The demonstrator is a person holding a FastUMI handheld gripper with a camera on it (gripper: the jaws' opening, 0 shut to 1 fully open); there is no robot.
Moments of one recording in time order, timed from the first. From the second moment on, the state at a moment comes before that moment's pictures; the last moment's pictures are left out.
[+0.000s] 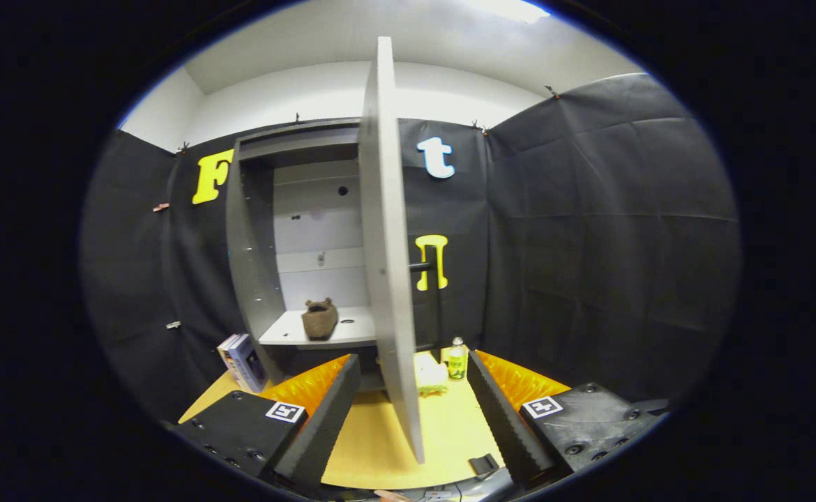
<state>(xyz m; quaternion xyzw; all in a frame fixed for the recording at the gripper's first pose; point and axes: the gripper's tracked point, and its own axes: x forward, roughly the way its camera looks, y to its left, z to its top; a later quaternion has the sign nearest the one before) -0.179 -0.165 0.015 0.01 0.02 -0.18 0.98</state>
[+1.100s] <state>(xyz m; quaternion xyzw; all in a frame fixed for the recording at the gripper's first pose) -0.120 -0.169 0.019 0.02 0.02 -0.09 1.00</state>
